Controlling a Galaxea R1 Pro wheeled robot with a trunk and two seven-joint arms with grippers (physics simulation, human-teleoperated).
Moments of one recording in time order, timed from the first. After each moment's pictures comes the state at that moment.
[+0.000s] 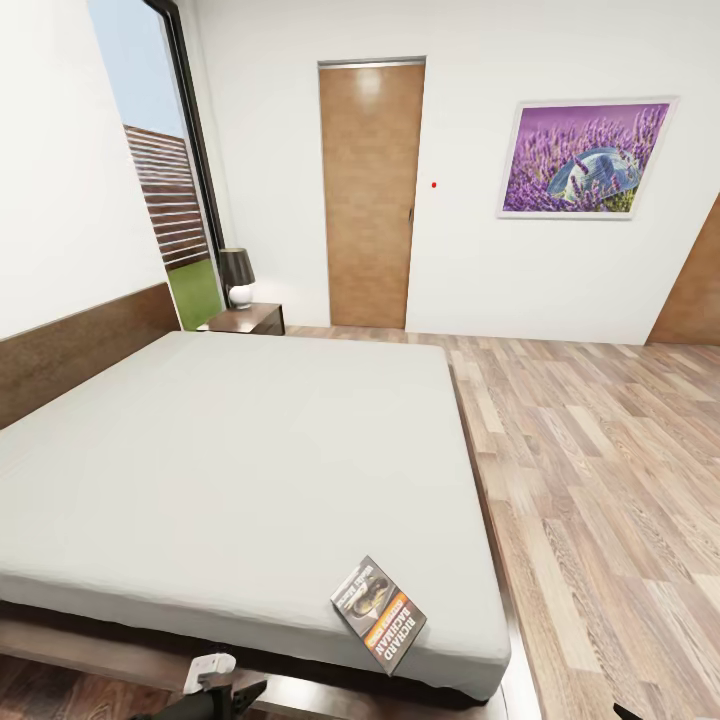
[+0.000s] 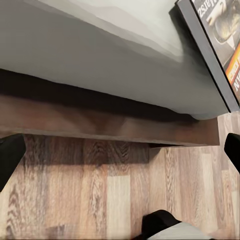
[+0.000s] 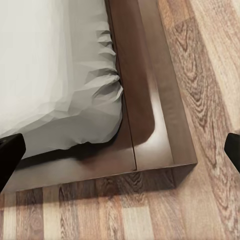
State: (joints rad) left arm -0.37 0.13 0.26 -0.31 0.03 0.07 -0.80; right arm -0.38 -0.53 -0.44 0.06 -0.25 -0.09 0.92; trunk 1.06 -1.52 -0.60
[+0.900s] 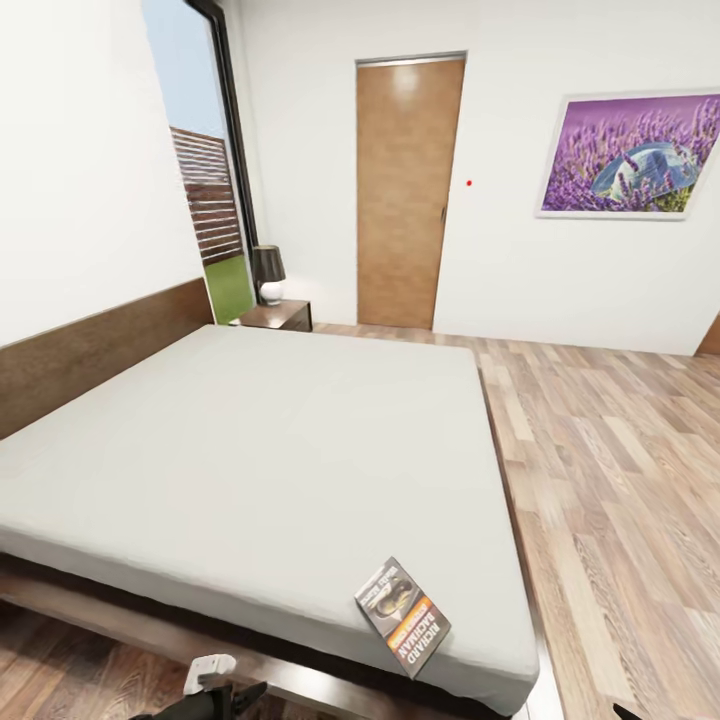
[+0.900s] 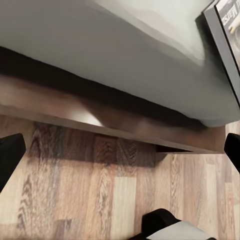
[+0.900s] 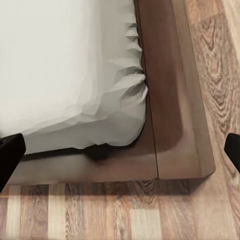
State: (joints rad) left arm -0.37 0.13 0.26 -0.30 0.03 0.07 -0.80; right arm -0.38 -0.53 -0.44 0.06 -0.25 -0.09 0.92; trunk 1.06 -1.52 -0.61
